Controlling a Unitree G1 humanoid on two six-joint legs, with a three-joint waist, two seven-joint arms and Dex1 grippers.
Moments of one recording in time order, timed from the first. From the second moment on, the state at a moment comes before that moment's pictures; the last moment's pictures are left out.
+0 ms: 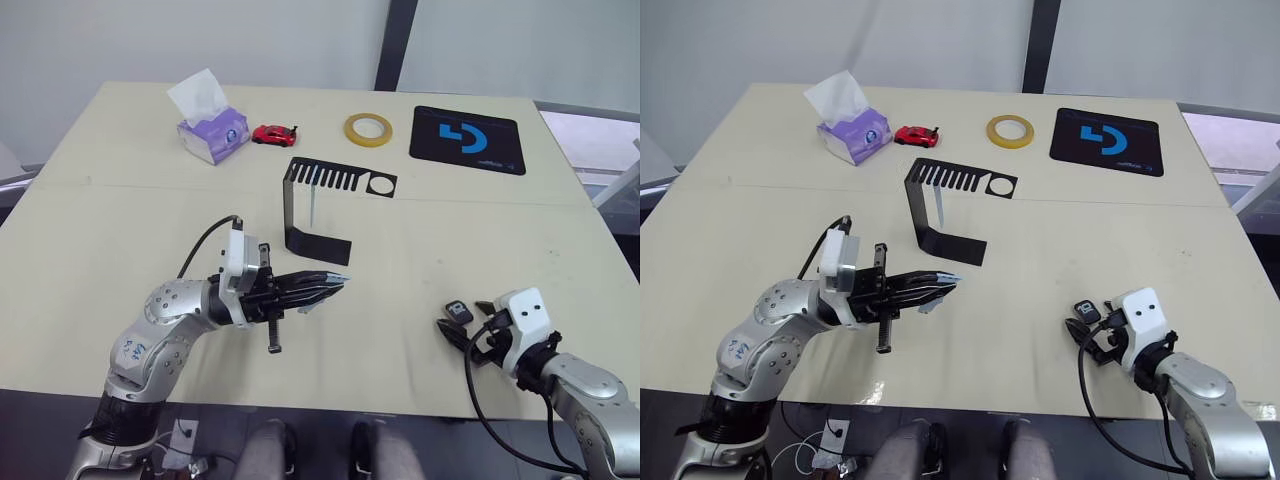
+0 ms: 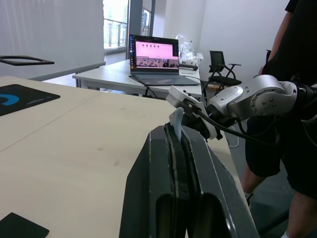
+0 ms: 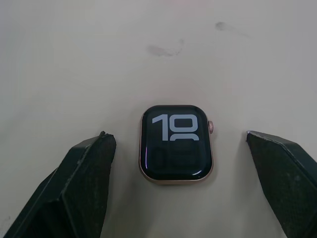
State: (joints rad) left arm -0.30 0.48 -0.04 -0.38 -0.66 0.40 -0.94; right arm 0.17 -0.58 -0.24 -0.43 0.38 0.60 0.51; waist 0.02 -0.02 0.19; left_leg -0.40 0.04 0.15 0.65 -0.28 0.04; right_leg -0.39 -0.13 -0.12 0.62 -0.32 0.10
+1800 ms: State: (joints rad) left arm -0.30 0.48 -0.04 -0.38 -0.66 0.41 -0.95; right arm 0.04 -0.74 -0.19 -0.15 0.38 0.39 0.88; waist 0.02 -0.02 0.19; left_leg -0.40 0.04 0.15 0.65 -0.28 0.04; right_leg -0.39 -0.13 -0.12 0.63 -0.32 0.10
